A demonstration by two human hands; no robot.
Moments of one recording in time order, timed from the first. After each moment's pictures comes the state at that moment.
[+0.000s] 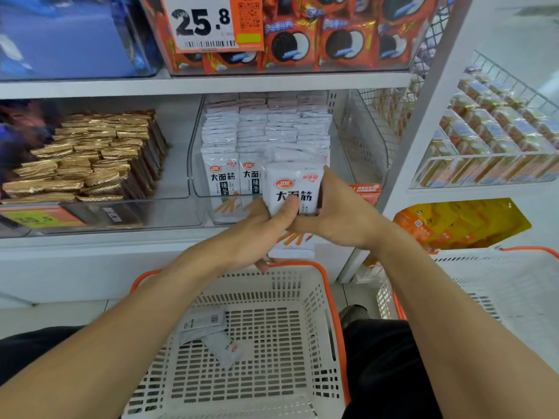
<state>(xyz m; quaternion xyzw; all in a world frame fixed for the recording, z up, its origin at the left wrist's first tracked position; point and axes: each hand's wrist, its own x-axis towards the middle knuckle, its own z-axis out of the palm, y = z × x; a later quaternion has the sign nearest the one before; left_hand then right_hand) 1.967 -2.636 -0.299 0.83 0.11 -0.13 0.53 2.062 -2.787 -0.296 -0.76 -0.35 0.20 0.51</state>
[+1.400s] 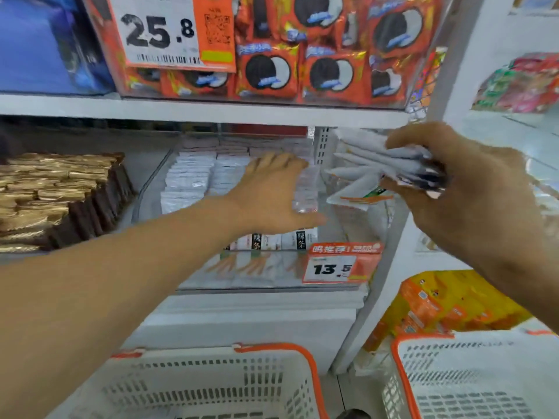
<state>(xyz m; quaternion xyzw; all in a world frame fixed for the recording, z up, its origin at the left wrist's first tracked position) 2.122 -2.626 -0.297 0.99 -0.04 0.11 0.08 2.135 -2.869 -0.261 -0.81 -0.40 -0.38 0.21</state>
